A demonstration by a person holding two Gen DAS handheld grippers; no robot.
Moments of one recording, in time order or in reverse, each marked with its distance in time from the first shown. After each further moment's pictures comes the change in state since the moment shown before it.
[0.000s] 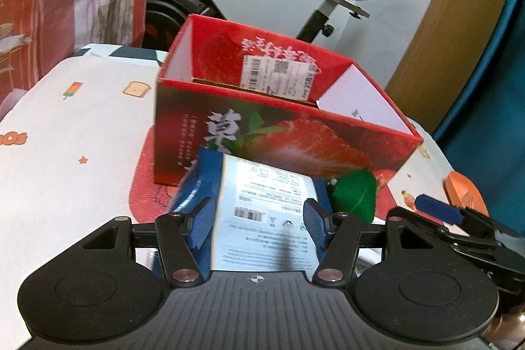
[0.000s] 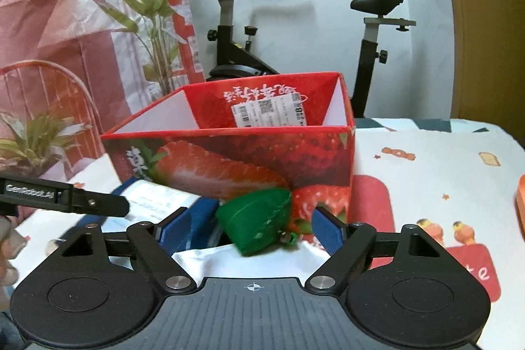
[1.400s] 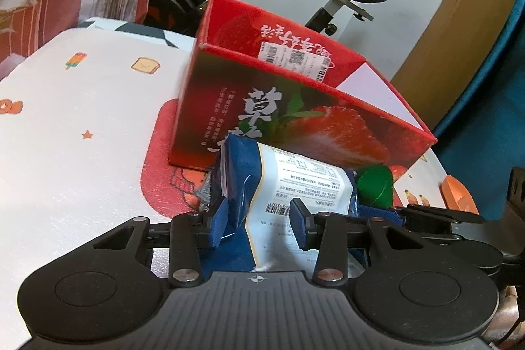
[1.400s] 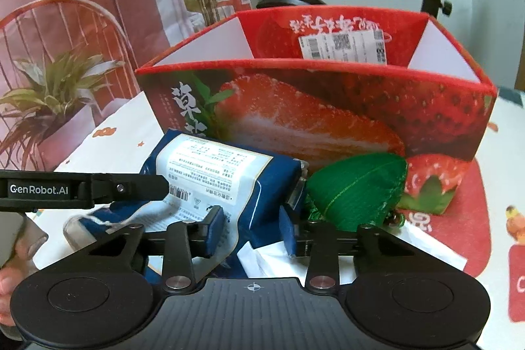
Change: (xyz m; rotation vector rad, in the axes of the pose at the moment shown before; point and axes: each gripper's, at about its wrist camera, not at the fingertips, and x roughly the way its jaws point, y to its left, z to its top) left arm 0.015 0.036 -0.011 -0.049 0.018 -0.073; right arm 0.073 0.053 0.003 -0.069 0.251 0.119
